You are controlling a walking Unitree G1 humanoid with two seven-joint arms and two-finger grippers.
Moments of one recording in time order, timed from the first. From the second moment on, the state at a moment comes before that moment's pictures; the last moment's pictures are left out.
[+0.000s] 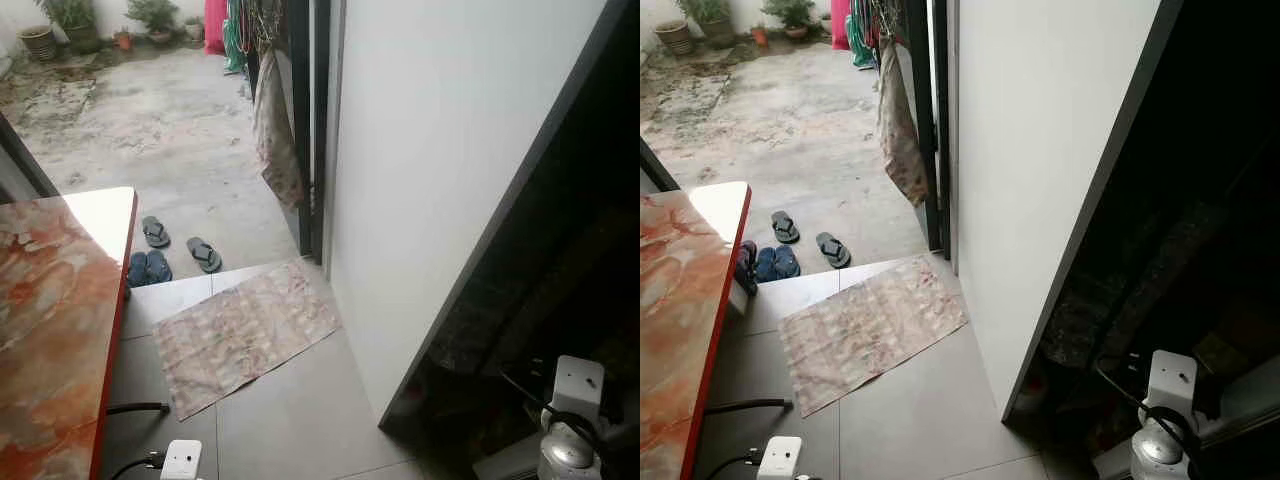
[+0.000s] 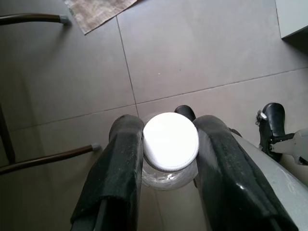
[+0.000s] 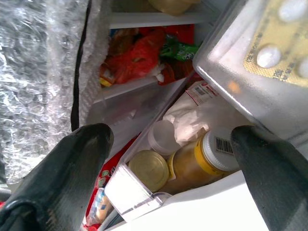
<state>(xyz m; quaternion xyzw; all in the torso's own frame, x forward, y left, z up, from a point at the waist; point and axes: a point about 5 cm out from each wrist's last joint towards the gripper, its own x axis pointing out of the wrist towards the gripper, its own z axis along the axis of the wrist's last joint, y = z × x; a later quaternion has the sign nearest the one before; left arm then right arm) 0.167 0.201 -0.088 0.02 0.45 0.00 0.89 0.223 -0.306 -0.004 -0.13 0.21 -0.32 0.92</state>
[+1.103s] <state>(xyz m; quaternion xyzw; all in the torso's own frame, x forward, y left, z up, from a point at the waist) 0.173 0.189 -0.087 0.02 0.45 -0.01 0.89 0.169 -0.279 -0.064 0.03 0.38 -0.27 0.88</state>
